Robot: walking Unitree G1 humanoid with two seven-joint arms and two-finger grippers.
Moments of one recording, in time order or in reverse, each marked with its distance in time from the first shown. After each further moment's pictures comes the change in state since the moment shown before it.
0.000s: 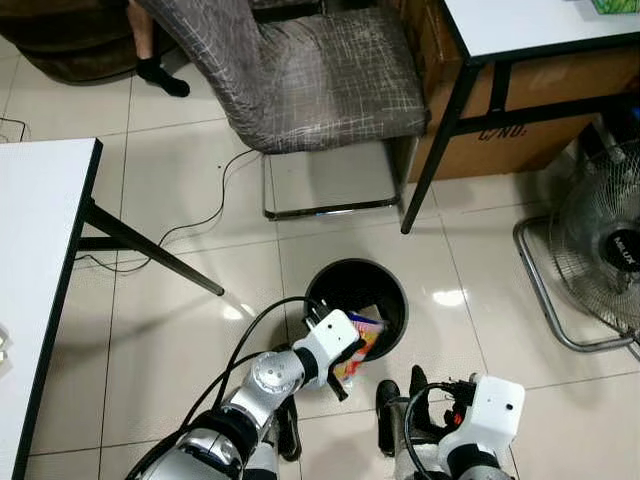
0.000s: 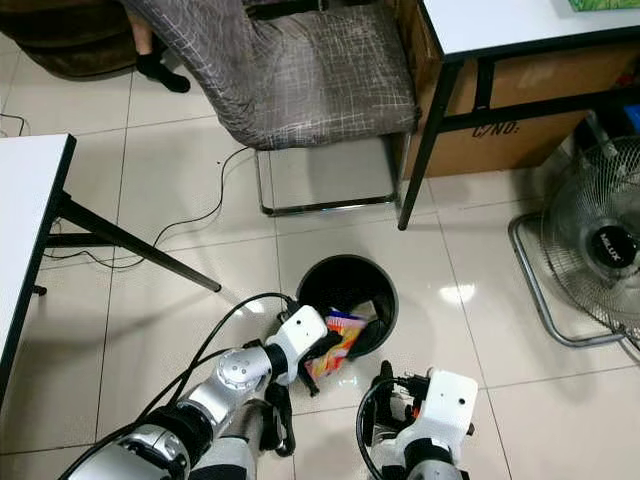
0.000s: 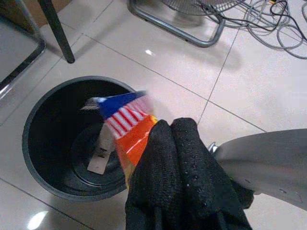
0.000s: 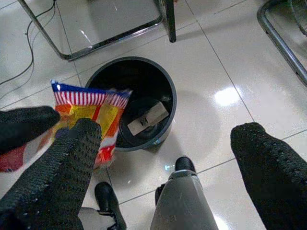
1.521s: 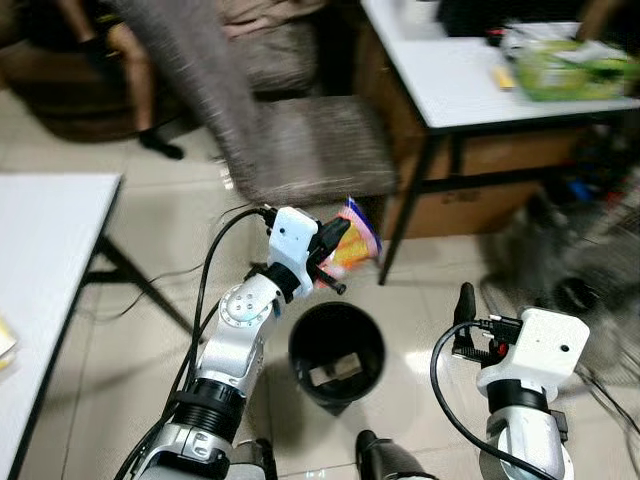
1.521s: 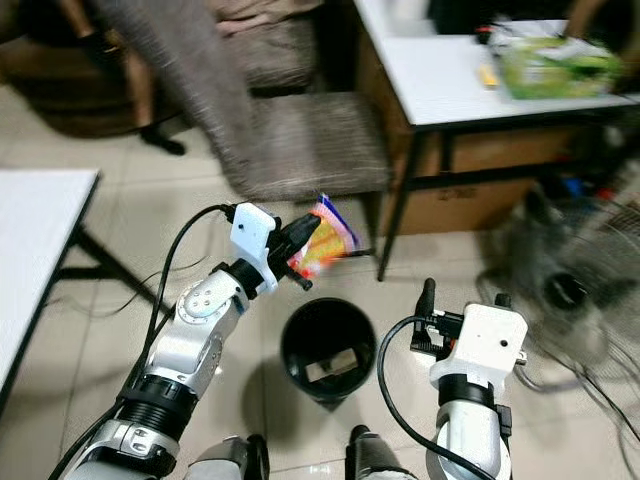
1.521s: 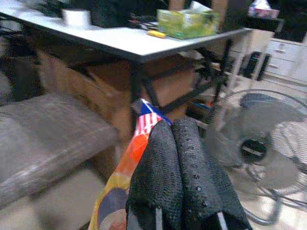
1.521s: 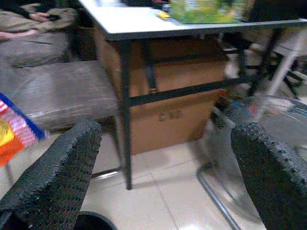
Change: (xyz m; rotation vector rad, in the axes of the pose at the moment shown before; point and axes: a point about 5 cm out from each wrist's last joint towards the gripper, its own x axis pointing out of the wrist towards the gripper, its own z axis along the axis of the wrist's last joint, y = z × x) left arm -0.035 0.060 0.106 -0.117 -0.473 0.273; right arm 0.008 -0.004 0.088 -0.181 -0.434 -0.103
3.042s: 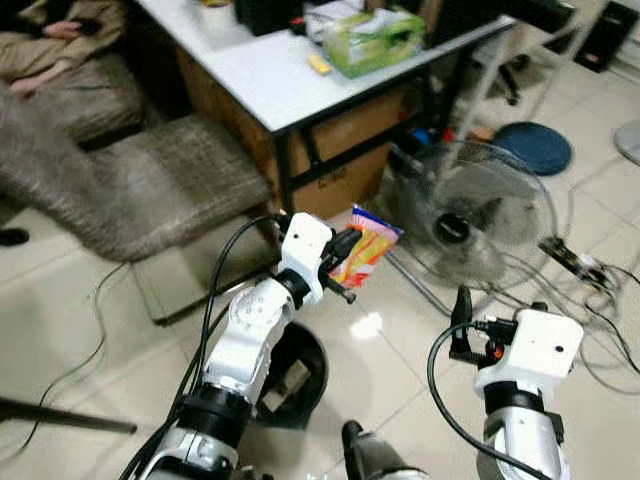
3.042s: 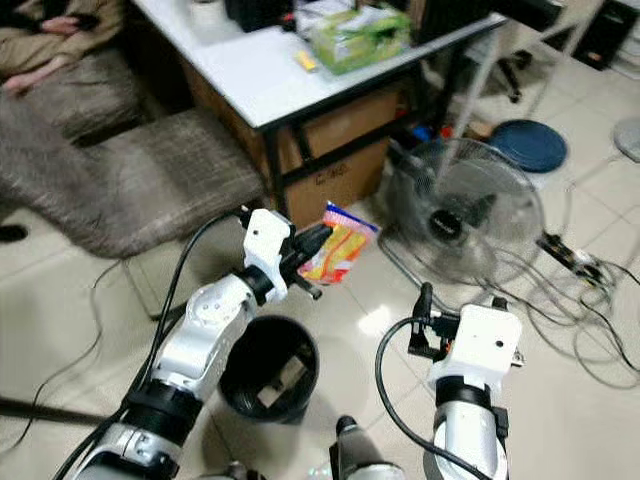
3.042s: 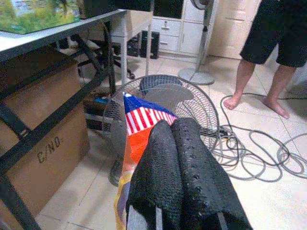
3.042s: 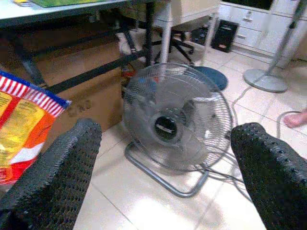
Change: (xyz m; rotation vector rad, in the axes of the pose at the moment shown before) left arm 0.003 -0.012 -0.002 0.002 0.034 -0.047; right arm -0.002 0.002 -0.004 0.001 0.027 -0.007
